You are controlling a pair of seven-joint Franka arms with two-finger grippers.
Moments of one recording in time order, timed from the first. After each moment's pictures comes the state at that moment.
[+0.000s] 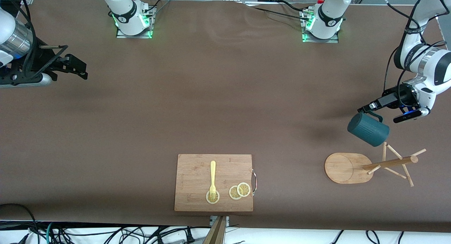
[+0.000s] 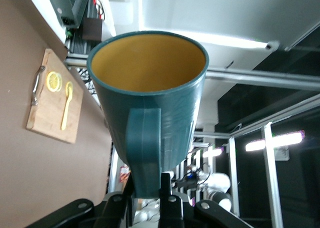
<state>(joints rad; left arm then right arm) 0.27 0.36 0.18 -2.14 -1.66 1.43 0.84 0.09 0.03 0.02 -1.60 0.02 1.59 0.06</state>
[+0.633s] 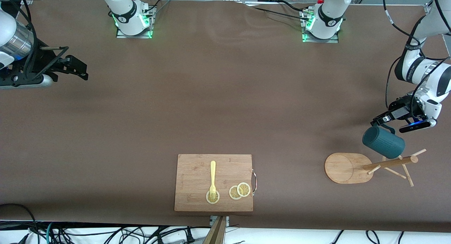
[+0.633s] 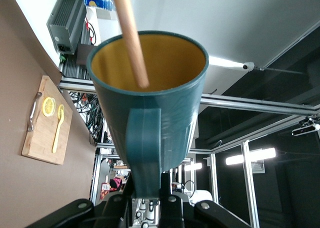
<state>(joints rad) 0.34 0.55 0.18 -1.99 -1.72 1.34 0.84 0.09 0.03 0.02 -1.60 0.02 1.59 0.06</state>
